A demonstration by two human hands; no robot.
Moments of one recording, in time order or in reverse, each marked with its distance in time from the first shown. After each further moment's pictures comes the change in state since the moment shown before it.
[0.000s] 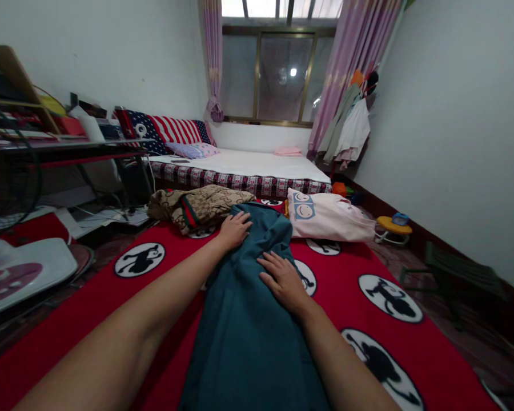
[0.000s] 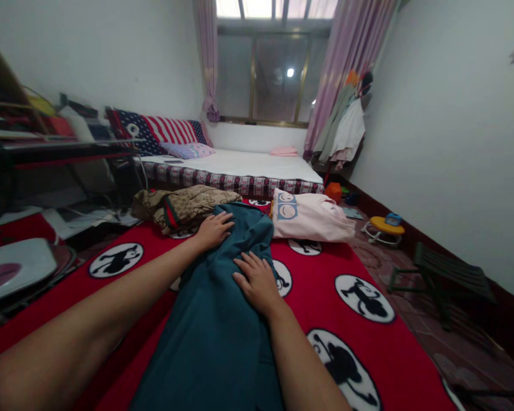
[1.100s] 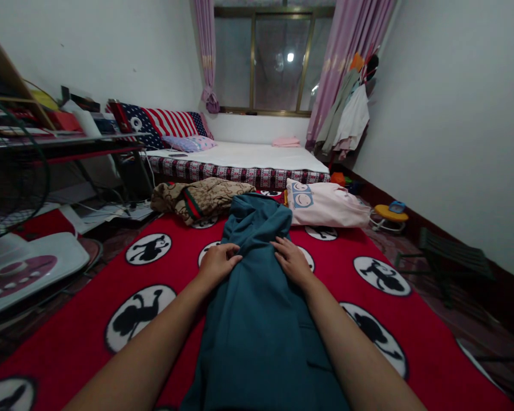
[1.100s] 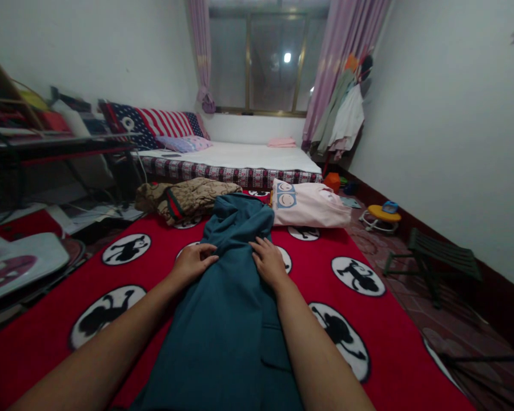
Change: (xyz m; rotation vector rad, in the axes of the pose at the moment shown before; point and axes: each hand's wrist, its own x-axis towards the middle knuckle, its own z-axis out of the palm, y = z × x) left_hand -0.127 0.041 -0.018 -0.562 0.041 -0.405; right_hand 0.003 0.035 0.007 0.172 0.220 0.051
